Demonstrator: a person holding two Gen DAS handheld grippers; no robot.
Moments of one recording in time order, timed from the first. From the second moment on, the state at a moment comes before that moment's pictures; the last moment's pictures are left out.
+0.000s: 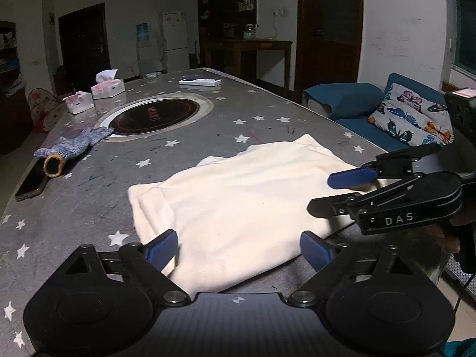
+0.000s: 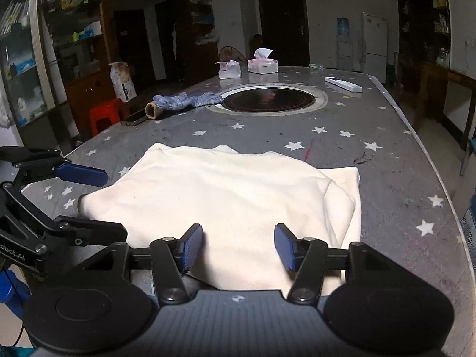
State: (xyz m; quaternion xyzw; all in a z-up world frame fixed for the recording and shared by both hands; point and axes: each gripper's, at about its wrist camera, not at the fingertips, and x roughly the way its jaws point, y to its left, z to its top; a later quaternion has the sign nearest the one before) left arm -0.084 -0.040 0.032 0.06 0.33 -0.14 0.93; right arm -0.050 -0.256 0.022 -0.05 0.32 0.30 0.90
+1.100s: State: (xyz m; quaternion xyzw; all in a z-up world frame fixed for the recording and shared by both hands) left arm -0.080 0.003 0.045 0.02 0.35 -0.06 0.93; right arm -0.004 -0.223 0.029 -0.05 0.35 0.29 0.89
